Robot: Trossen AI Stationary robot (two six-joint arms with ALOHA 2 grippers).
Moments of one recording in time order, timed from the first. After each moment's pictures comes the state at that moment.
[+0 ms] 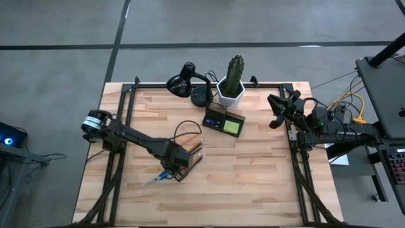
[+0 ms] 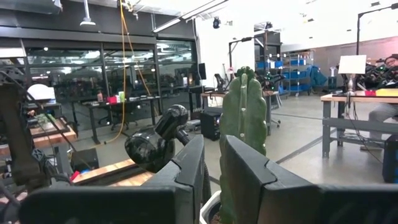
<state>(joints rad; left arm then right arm) -0.29 1.69 1.14 -0.87 0.17 -1.08 -0.06 0.34 0.34 0.24 0.58 -0.03</state>
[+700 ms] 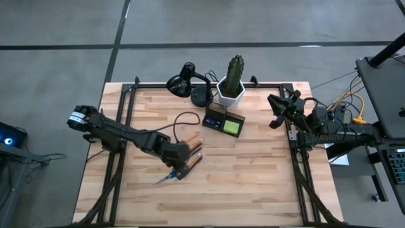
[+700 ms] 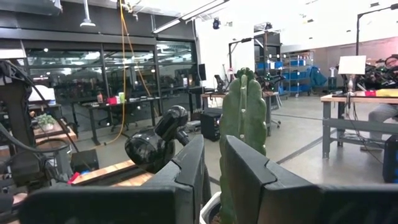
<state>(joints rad) -0.28 1.50 1.14 -0.68 0.09 -0.99 -0.06 0.34 0.34 0.25 0.58 -0.03</state>
